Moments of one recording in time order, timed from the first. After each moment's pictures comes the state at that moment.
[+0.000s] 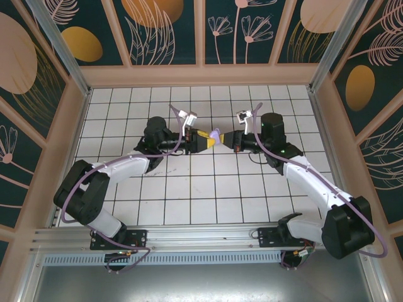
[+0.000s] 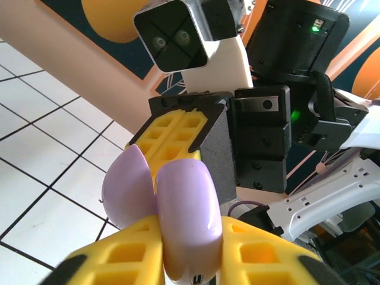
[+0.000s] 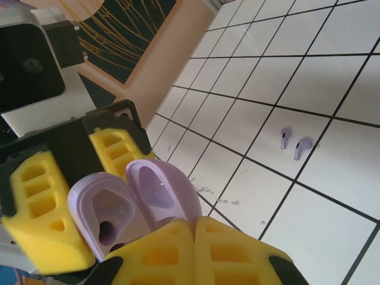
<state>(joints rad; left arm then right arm) -0.59 1.57 0.84 0.69 0.95 -0.66 0.41 1.19 0.81 -0.03 -0.71 0.50</state>
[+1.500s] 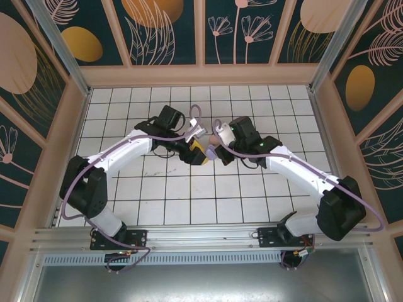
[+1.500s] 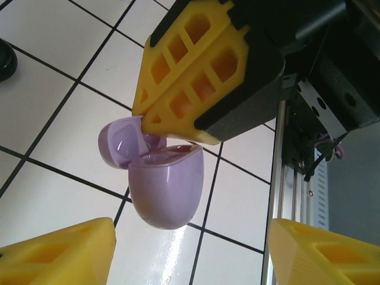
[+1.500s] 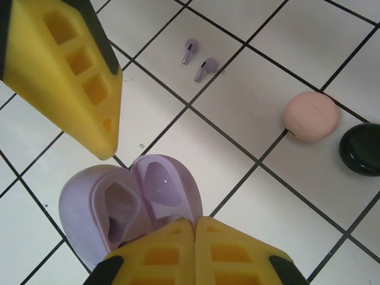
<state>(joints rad) -0.57 1.64 1.24 -0.59 0.85 0.20 0.66 1.35 1.01 -0.49 -0.22 -0.03</state>
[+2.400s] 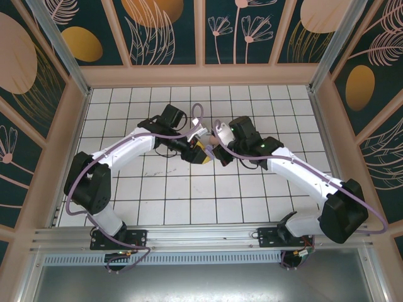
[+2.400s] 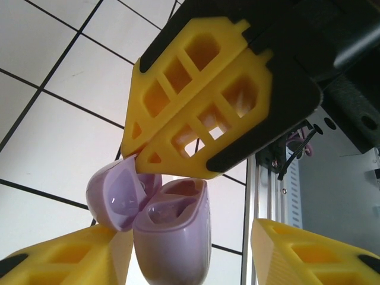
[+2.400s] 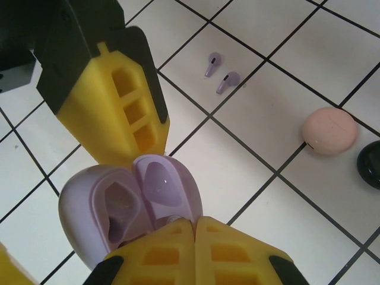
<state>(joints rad) -0.57 1.69 1.27 -0.61 0.95 0.21 0.68 1.33 1.02 -0.49 -0.26 -0.02</state>
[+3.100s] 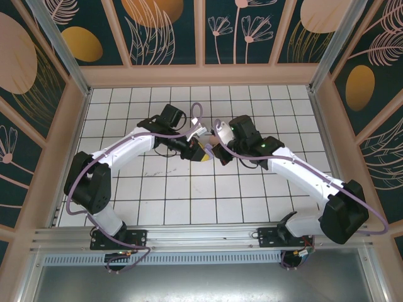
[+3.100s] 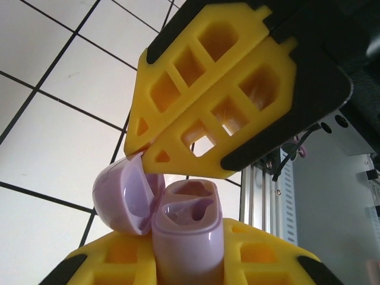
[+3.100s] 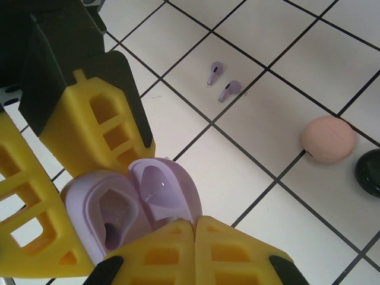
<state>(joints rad) -0.56 1.69 1.27 -0.60 0.97 0.20 0.68 1.32 1.03 -0.48 -0.25 -0.02</state>
